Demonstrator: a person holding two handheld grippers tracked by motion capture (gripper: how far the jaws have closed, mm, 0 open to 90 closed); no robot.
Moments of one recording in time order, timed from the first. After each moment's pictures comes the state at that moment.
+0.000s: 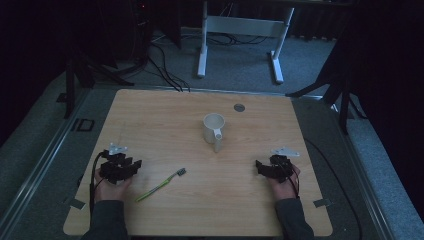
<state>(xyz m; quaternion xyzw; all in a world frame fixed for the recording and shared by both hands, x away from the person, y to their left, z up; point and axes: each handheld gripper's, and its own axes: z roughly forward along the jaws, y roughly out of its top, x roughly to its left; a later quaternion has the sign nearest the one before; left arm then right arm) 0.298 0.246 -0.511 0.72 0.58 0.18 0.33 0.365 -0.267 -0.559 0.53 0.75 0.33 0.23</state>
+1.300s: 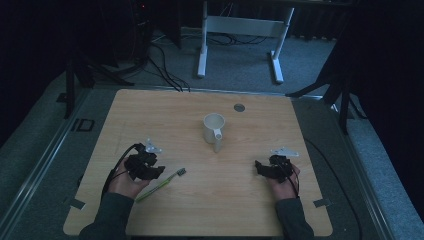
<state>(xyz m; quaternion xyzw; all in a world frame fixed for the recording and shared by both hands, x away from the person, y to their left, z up) 0.308 0.171 -0.477 0.86 0.42 0.14 0.24 0.364 -0.265 -0.559 0.52 0.75 0.33 0.23</state>
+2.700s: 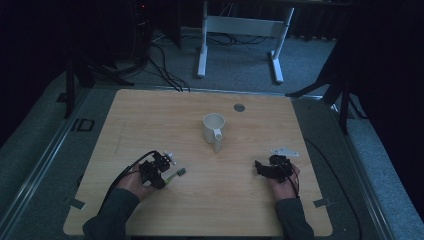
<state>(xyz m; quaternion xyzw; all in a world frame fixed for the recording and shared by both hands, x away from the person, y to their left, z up) 0.325 0.142 -0.513 0.92 0.37 0.02 0.07 0.365 -0.265 -0.559 0.52 0.75 0.33 0.23</state>
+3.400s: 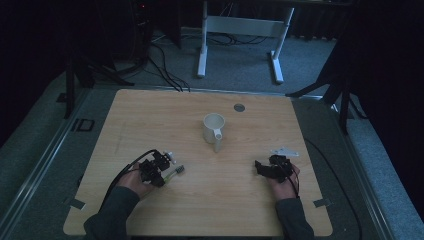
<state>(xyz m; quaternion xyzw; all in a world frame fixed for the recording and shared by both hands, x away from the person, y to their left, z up) 0.330 0.145 -0.512 0.92 0.37 0.02 0.08 0.365 -0.265 -0.559 0.52 0.76 0.33 0.23</state>
